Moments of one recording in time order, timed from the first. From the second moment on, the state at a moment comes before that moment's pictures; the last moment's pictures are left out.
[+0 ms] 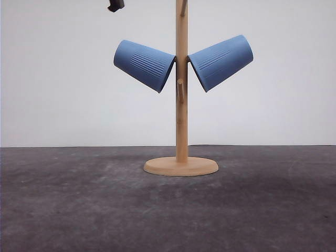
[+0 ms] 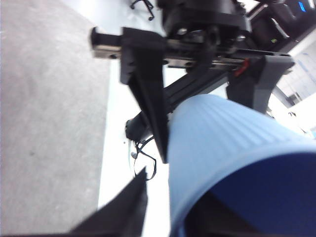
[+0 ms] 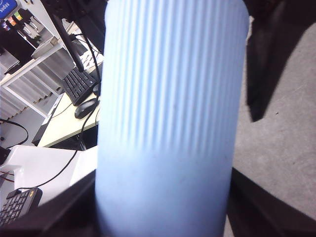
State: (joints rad) left_arx -0.50 1.55 1.52 -1.08 1.23 0.40; right_arx 0.50 1.17 1.18 -0.88 -1.16 -0.25
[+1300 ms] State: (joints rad) left_arx -0.25 1.55 1.89 -1.38 0.07 0.06; right_arx 0.54 1.30 1.18 -0.85 -0.26 0.16
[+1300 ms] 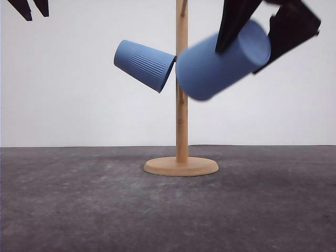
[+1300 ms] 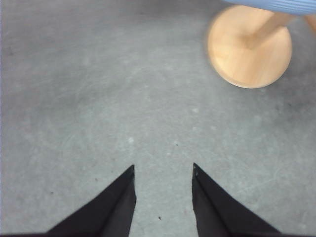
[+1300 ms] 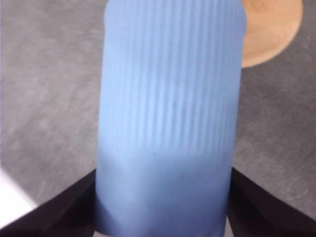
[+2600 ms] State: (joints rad) left_arx -0.25 1.55 1.89 -1.36 0.07 0.05; right_arx 0.50 1.56 1.18 -0.43 -0.31 0.43
